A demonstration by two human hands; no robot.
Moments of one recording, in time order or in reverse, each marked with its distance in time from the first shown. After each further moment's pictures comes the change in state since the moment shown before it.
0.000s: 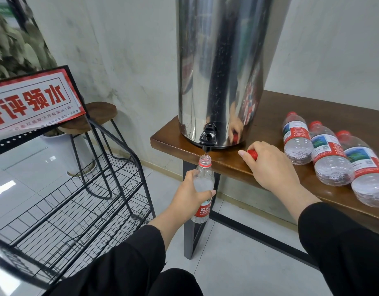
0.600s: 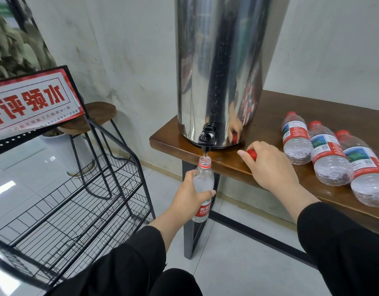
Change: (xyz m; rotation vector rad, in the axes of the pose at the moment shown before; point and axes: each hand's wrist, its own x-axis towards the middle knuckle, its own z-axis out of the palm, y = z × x) left_hand 0.000 0.000 0.004 -0.005 0.012 -0.017; right_hand 0.001 0.000 0.002 -0.008 0.011 -0.003
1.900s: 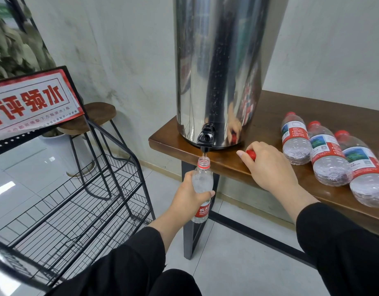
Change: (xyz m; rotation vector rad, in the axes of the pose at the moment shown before) left_hand 0.006 -0.007 0.003 -0.014 0.005 0.018; right_hand 0.000 0.001 0.000 0.003 0.008 -0.006
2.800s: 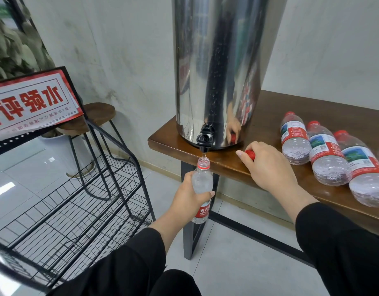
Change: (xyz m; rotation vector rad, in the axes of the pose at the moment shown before) left_hand 0.000 -0.001 0.002 0.012 0.009 0.012; right_hand 0.000 -0.001 -0.001 0.002 -0.004 -0.002
